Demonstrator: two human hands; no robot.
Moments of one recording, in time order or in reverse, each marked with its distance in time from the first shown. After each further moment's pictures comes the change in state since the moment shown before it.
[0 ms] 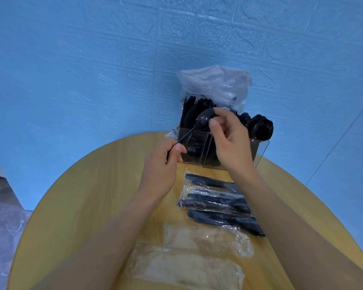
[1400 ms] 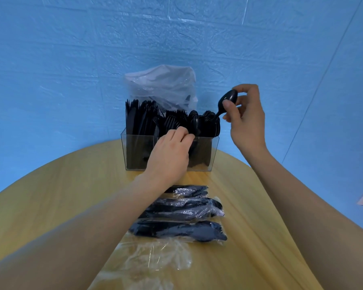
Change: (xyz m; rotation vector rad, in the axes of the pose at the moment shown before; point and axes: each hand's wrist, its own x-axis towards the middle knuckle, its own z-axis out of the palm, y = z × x) left_hand 0.040 0.031 0.120 0.861 -0.307 0.519; right_hand 0.048 0.059 -0.125 -0.065 0.251 -0.095
